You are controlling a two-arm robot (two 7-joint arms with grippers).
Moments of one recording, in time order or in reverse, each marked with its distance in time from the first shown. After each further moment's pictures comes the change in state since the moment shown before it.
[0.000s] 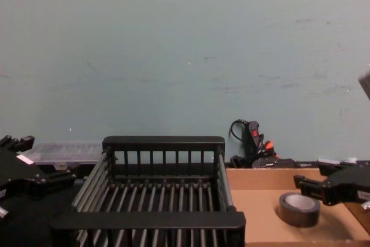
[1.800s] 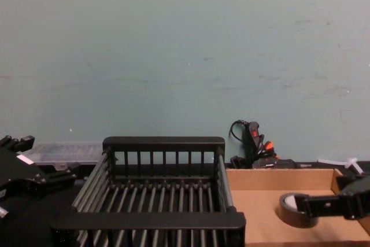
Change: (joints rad) left arm 0.000 0.000 0.000 0.000 0.000 0.000 0.000; right arm -0.198 0.100 0.049 -0.418 0.112 0.358 0.059
